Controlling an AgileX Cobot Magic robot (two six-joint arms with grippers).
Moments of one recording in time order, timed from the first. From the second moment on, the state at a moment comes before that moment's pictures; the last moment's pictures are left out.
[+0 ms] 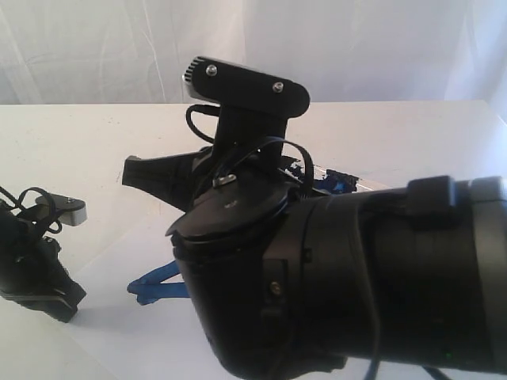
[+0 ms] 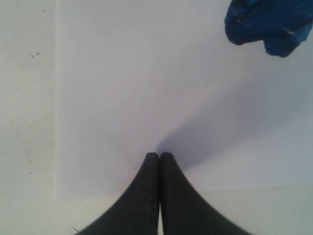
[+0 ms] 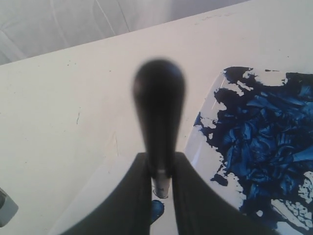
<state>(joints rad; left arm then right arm) -0.16 1.70 -0.80 -0.43 0.75 0.71 1.37 1.62 -1.10 -1.28 0.93 2.09</state>
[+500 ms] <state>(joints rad) -0.16 1.70 -0.80 -0.44 0.75 0.71 1.37 1.64 -1.10 -1.20 0.94 2.06</state>
